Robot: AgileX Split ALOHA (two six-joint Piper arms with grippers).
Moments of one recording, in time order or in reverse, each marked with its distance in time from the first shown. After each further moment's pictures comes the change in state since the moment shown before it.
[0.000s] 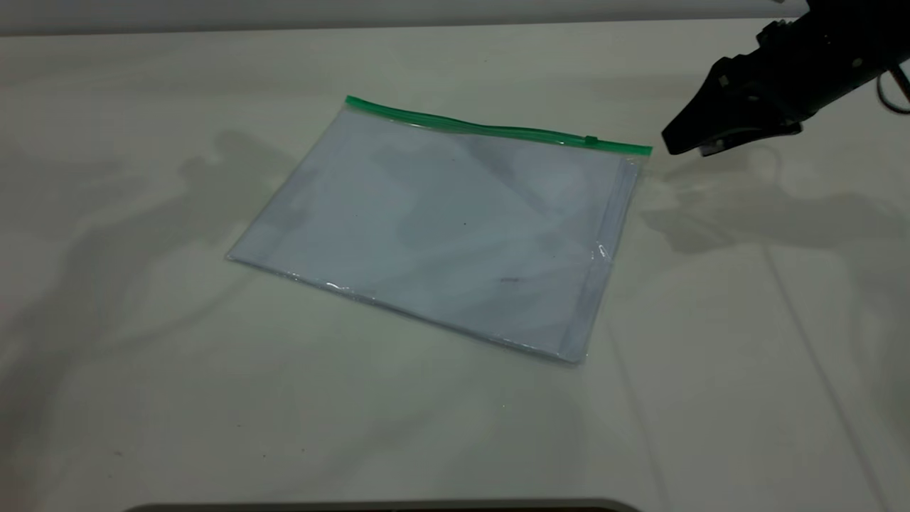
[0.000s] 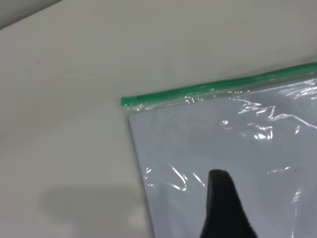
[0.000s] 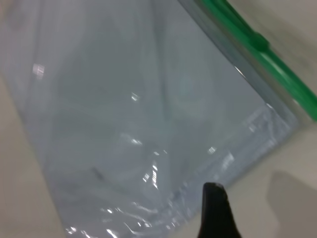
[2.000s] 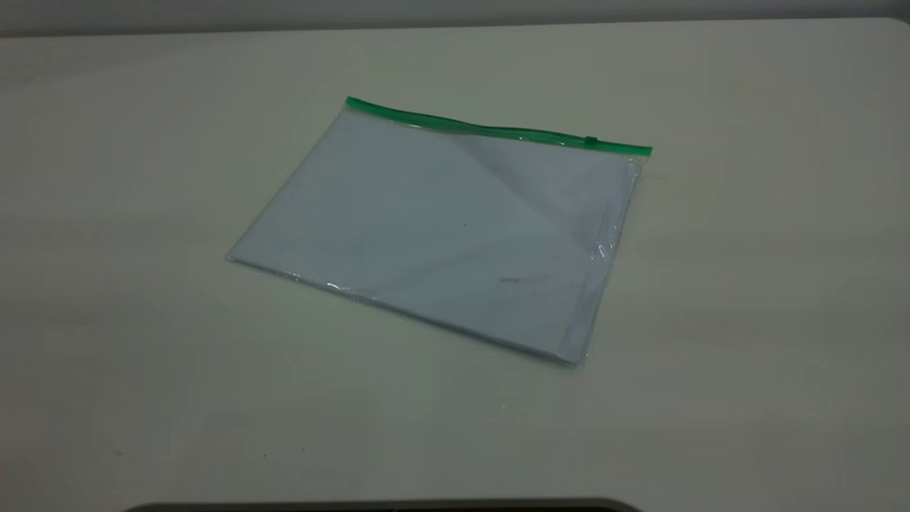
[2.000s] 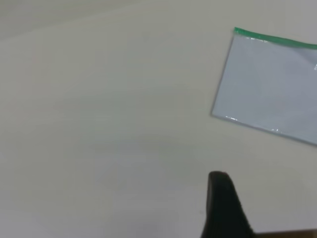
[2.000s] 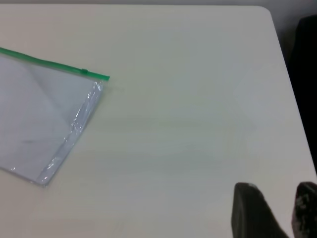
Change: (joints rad) left arm 0.238 -1.698 0.681 0.715 0.554 -0.952; right arm 0.128 -2.258 0.735 -1.251 0.353 1.522
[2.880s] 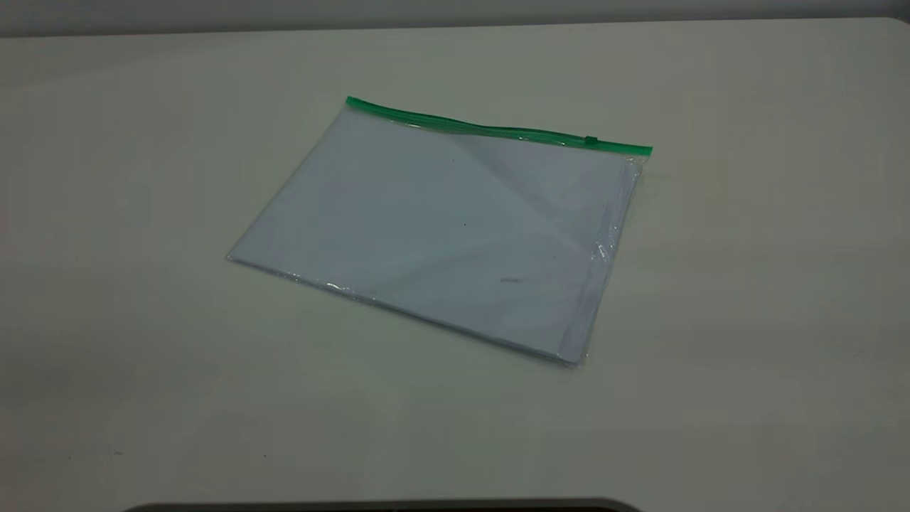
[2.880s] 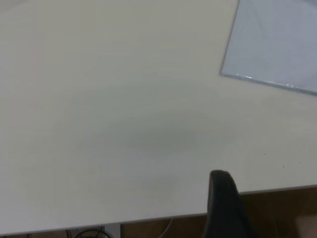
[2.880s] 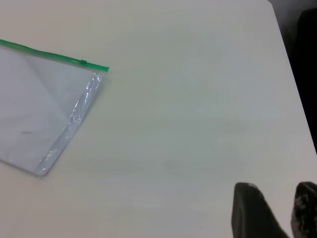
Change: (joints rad) left arm -0.001 -0.258 0.114 0.030 0.165 0.048; right arm 0.000 -0.103 0.063 0.003 0.038 0.002
